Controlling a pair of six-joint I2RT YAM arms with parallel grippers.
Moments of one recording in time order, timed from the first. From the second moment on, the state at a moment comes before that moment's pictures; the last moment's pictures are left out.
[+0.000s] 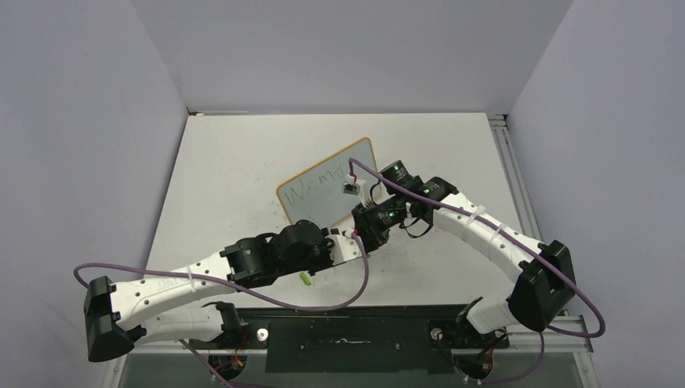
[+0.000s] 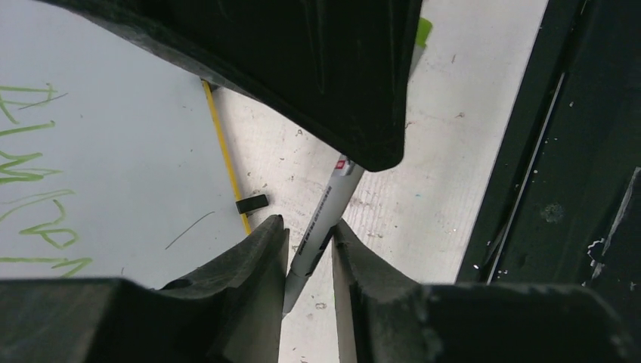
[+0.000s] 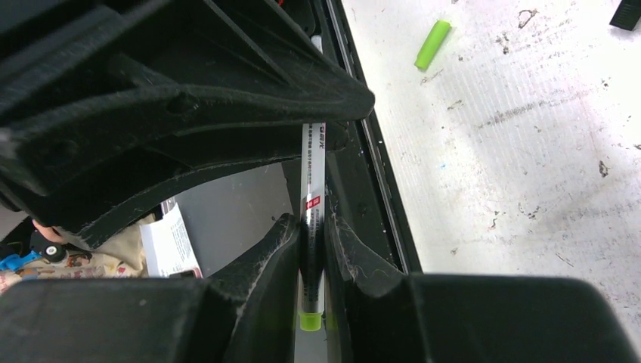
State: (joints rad) left arm -1.15 1.04 0.87 -0.46 -0.13 0.31; right arm 0.69 1.42 1.18 -0.78 -0.92 0.04
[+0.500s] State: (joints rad) left arm -1.13 1.02 0.84 -0.42 -0.09 0.22; right arm 0.68 1.36 1.11 -0.60 -0.87 0.19
